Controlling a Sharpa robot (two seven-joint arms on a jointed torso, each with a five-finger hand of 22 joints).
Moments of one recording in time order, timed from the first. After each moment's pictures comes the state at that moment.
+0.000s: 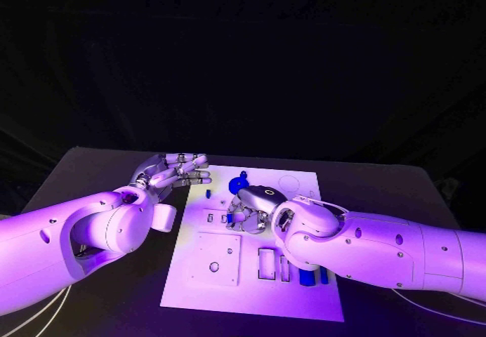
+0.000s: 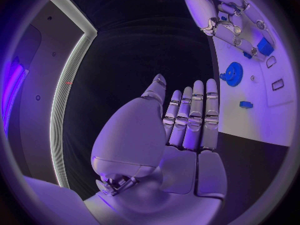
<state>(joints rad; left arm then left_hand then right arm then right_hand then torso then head) 1.20 -0.95 0.02 1.68 -0.02 -0.42 0.31 1.45 -0.02 0.03 0.13 0.05 0.94 0.21 0.14 0.07 1.03 0.16 0.12 0.07 1.09 0.12 0.16 0.16 0.17 0.95 0.23 0.30 0.11 1.21 -0.58 -0.13 1.56 -1.51 -0.37 -0.33 1.32 -0.08 0.18 0.15 0.26 1.04 0.13 0.13 0.15 1.42 0.05 1.38 1.31 1.47 -0.03 1.54 1.31 0.01 1.46 0.08 1.55 1.31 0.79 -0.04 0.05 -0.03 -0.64</state>
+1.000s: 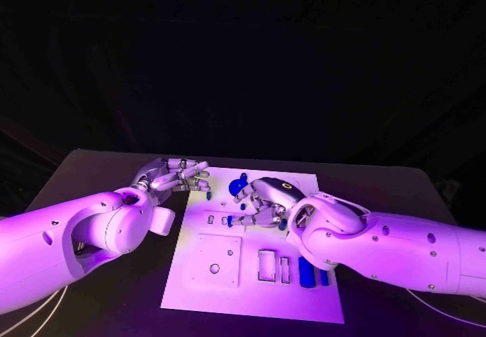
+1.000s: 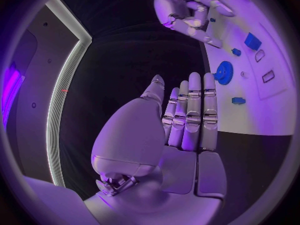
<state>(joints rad) 1.20 -0.94 0.02 1.65 -0.10 -0.38 0.23 1.43 -0.01 0.00 0.13 0.05 1.01 0.18 0.16 0.08 1.19 0.11 0.17 0.10 1.27 0.06 0.24 0.21 0.17 1.07 0.19 0.37 0.14 1.24 -0.70 -0.13 1.66 -1.42 -0.49 -0.23 1.35 -0.12 -0.02 0.28 0.21 0.96 0.15 0.11 0.14 1.35 0.07 1.31 1.31 1.47 0.00 1.50 1.31 0.03 1.47 0.11 1.44 1.31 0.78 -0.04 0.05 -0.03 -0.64</state>
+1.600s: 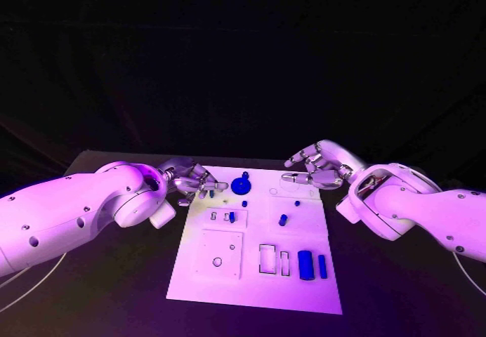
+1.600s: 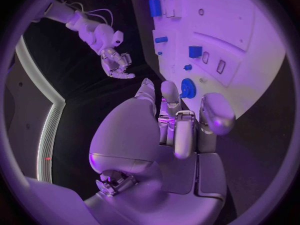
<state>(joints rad) 1.28 -0.84 0.02 1.52 -0.73 -0.07 -0.28 1.31 -0.01 -0.06 0.27 0.05 1.09 0.08 0.30 0.23 1.30 0.00 0.89 0.78 1.47 -0.06 1.53 1.31 0.10 1.41 0.03 1.29 1.06 1.33 -0.97 -0.12 1.69 -1.01 -0.51 -0.02 1.36 -0.09 -0.02 0.27 0.25 0.98 0.14 0.14 0.15 1.34 0.06 1.30 1.29 1.47 0.00 1.48 1.31 0.03 1.47 0.11 1.42 1.31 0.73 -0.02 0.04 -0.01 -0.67</state>
